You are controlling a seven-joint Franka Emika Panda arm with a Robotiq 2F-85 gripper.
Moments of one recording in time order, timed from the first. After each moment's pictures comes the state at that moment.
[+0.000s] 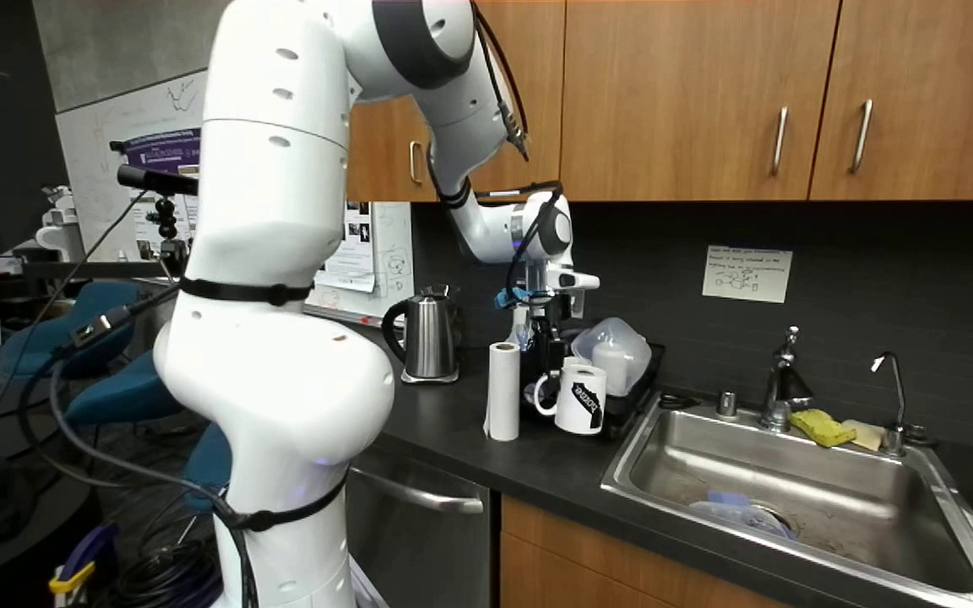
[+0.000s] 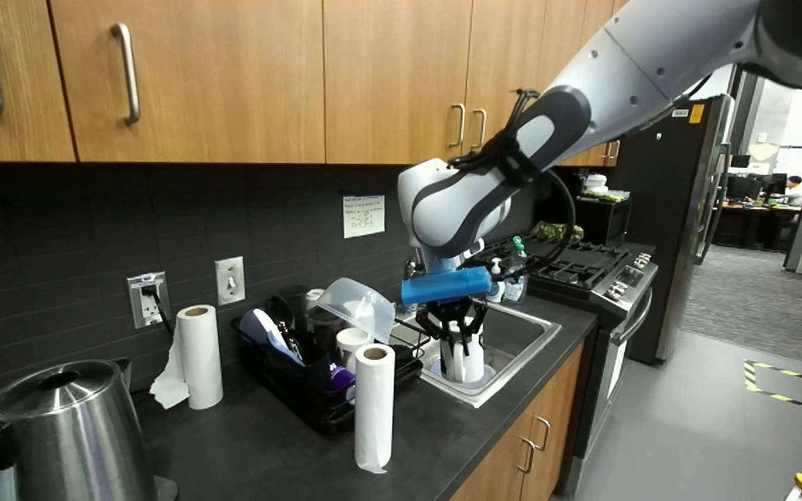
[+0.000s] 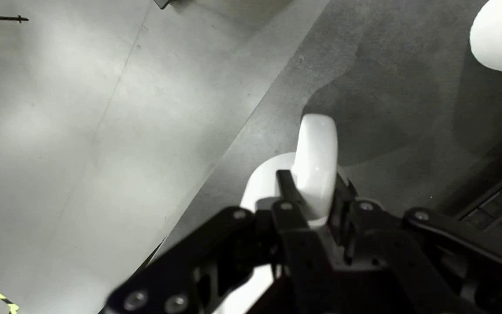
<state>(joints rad) 0.23 0.16 -0.01 -2.14 -0.21 2.09 1.07</state>
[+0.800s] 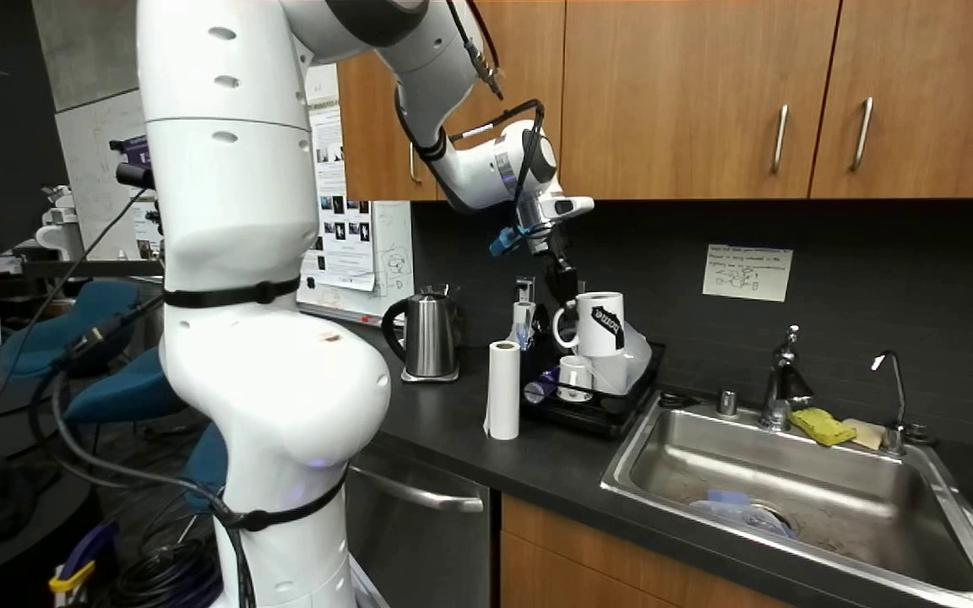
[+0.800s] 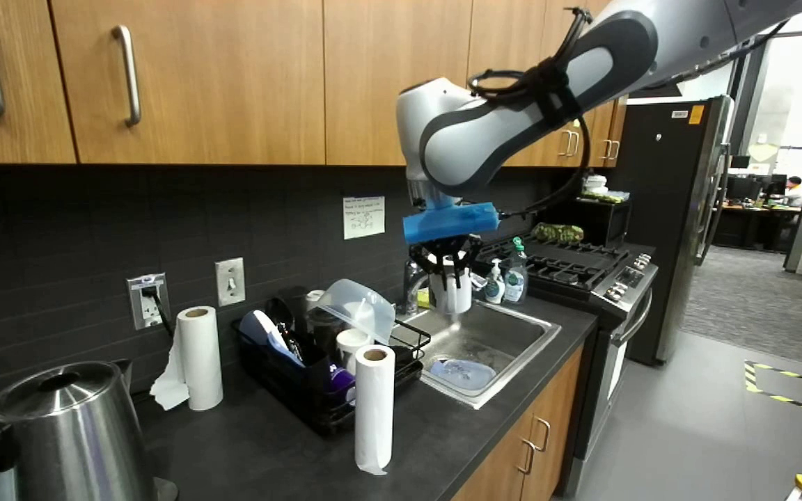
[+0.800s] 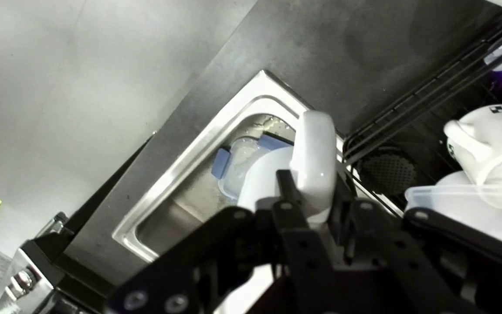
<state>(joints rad) 0.18 -0.02 0.09 -2.08 -0.38 2.03 1.05</state>
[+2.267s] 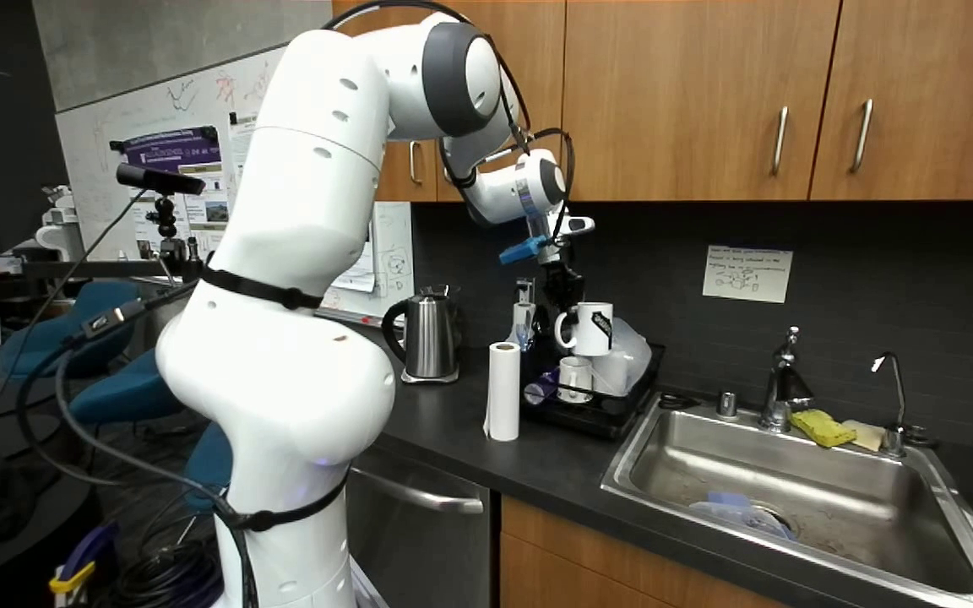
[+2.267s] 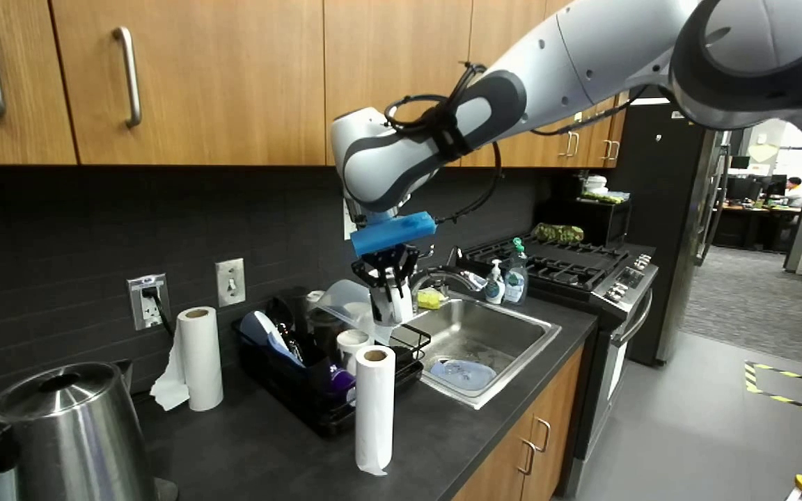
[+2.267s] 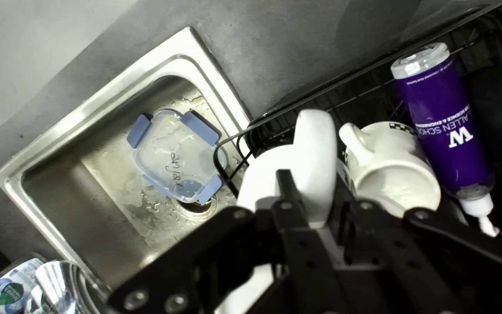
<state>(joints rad) 0.23 0.36 0.11 -1.65 -0.36 1.94 0.78</state>
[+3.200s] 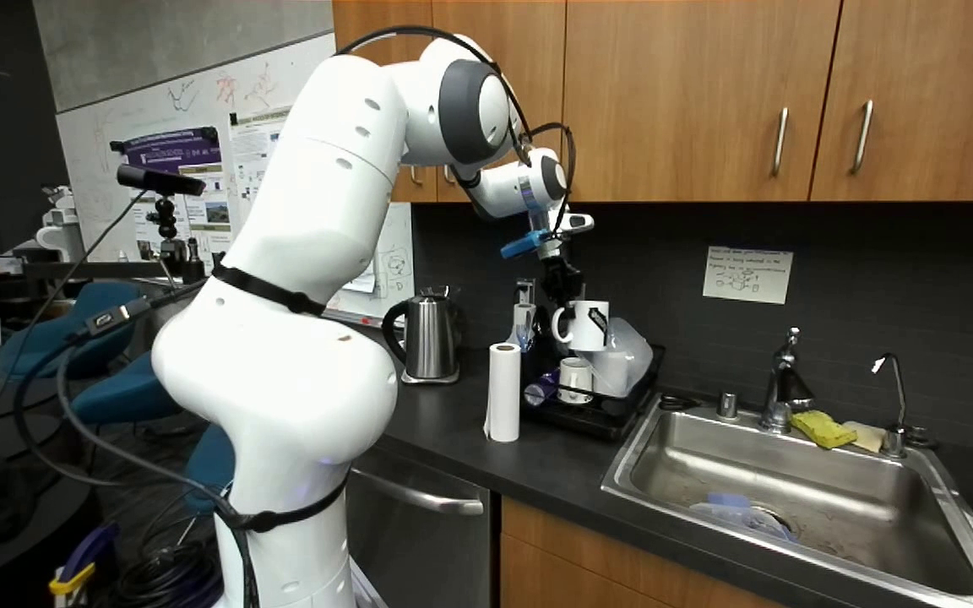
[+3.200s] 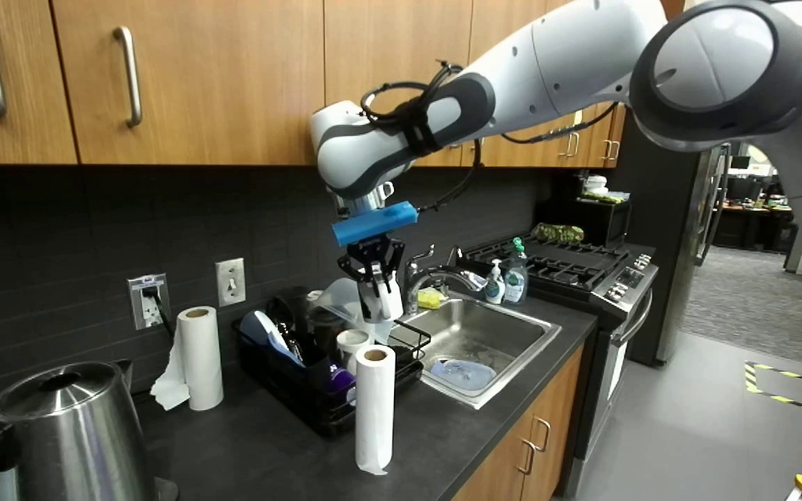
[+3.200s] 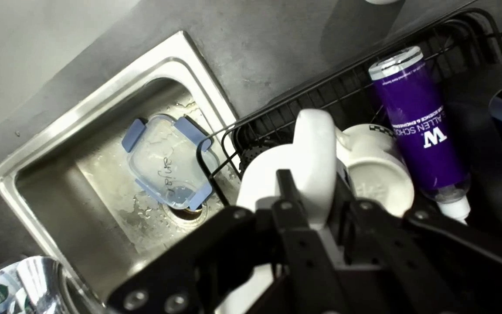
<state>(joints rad) 0.27 0.48 0.10 -1.44 -0.32 1.79 0.73</state>
